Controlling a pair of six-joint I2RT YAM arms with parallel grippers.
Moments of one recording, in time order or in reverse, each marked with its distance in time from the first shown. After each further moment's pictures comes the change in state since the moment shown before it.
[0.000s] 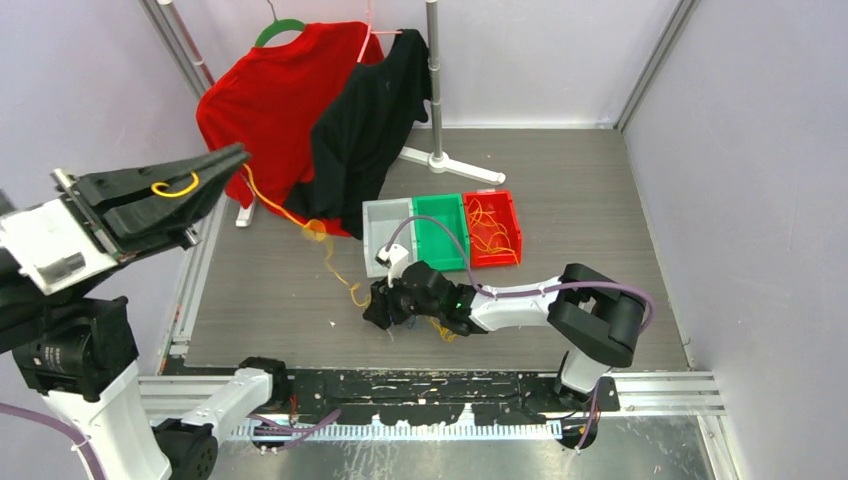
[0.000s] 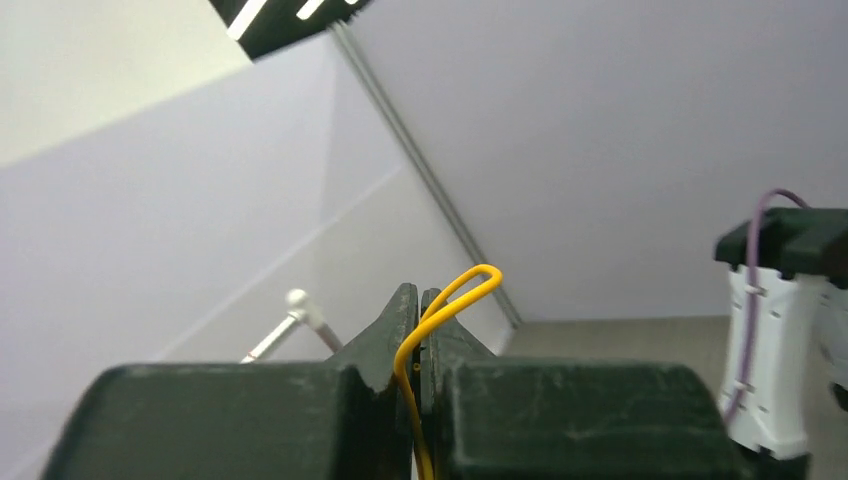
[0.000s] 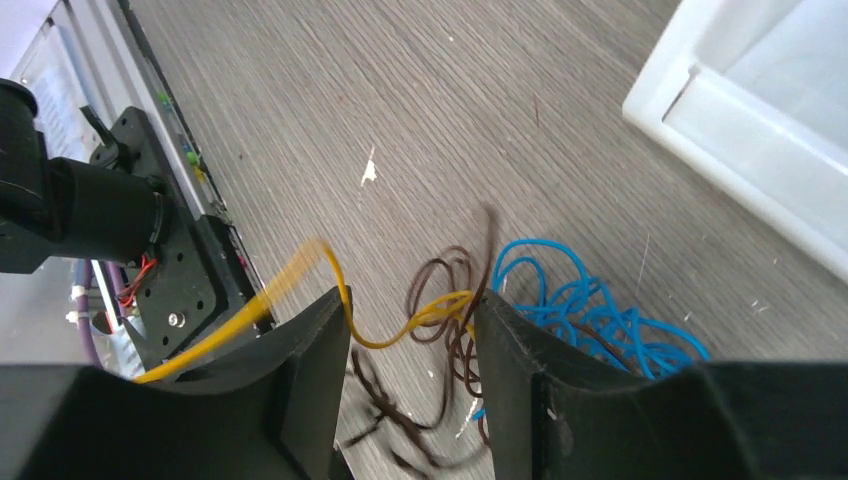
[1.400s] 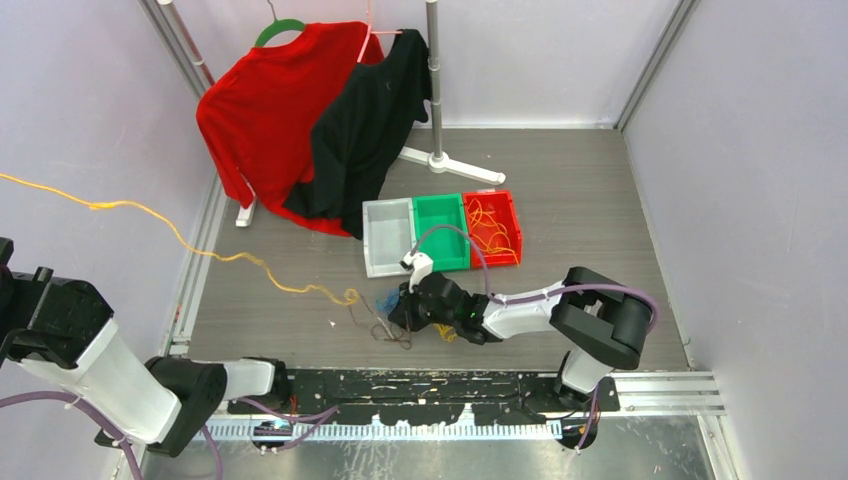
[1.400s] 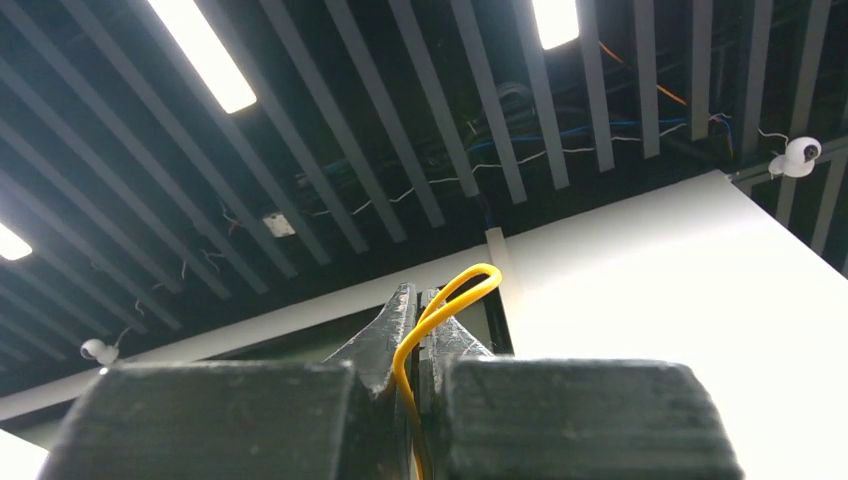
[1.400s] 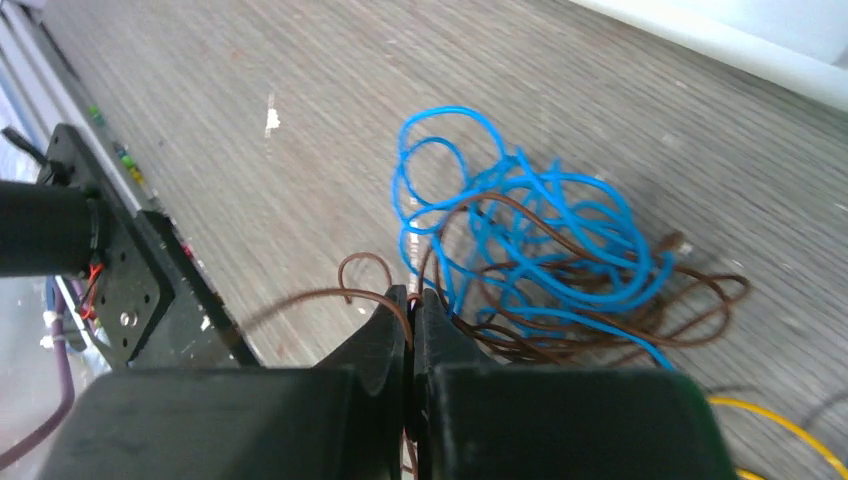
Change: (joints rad) left arm 0.000 0.364 0.657 0.670 -0.800 0.552; right arm -0.018 -0.023 -0.150 0.050 0.069 0.149
